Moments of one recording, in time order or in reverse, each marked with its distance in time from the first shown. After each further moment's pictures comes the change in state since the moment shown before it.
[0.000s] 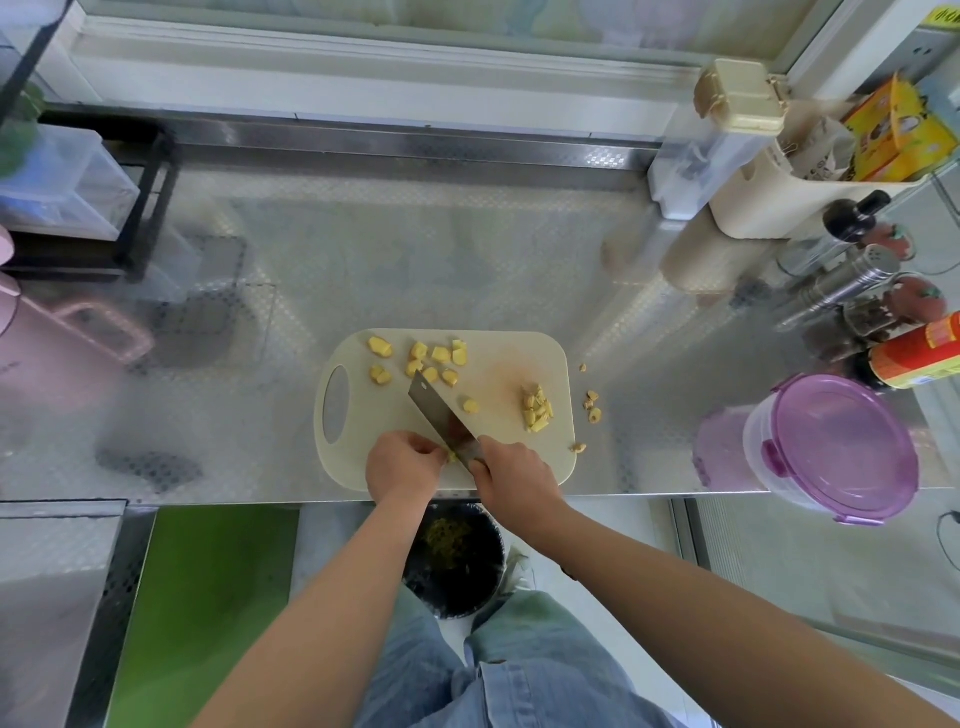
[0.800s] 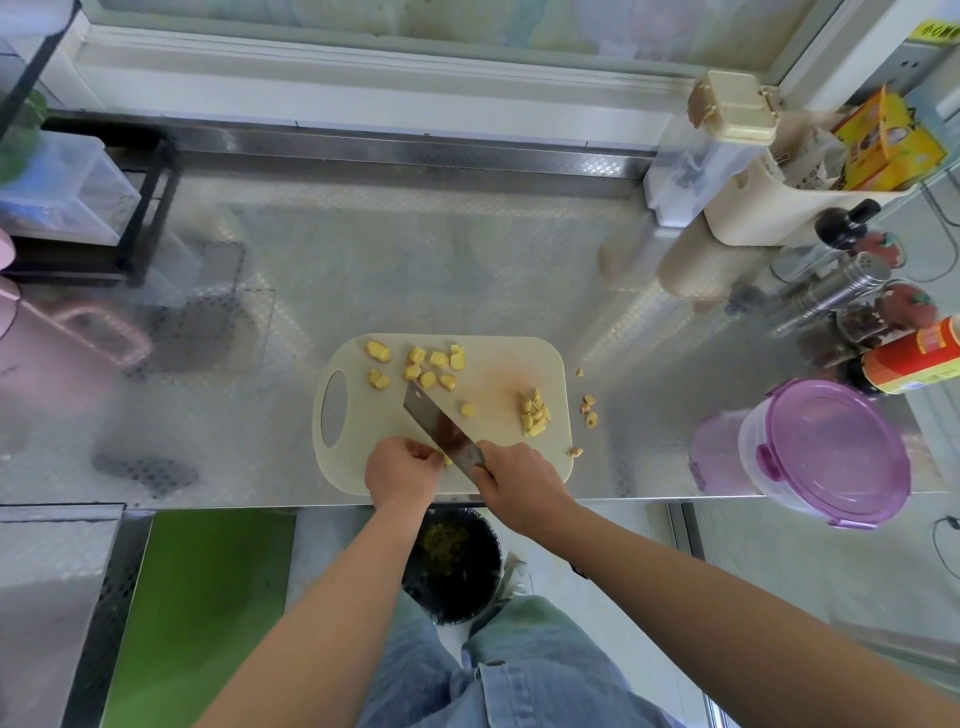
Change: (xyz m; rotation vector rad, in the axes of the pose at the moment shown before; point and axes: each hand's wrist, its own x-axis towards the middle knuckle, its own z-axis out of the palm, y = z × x) left_hand -0.002 0.001 0.001 -0.041 0.001 -0.025; right_hand -0.002 0.005 -0.011 -0.017 -0.043 -0.044
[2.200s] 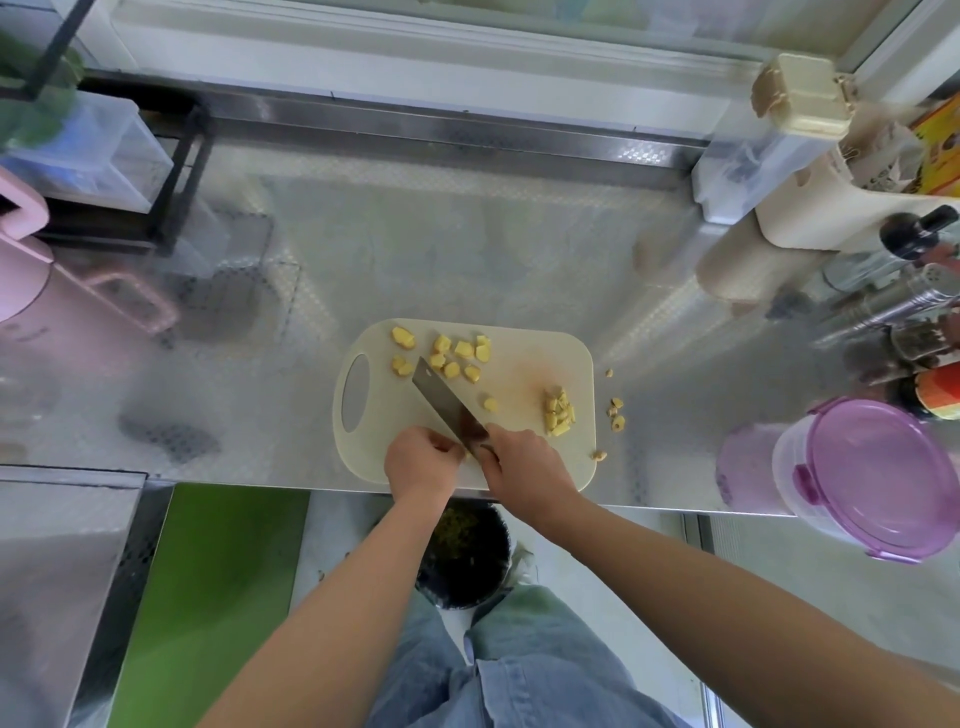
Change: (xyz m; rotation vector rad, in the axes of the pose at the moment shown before) left_hand -0.002 0.003 -0.002 0.032 -0.010 0.019; right_hand 0.019 -0.008 0.004 -0.032 0.043 -0.041
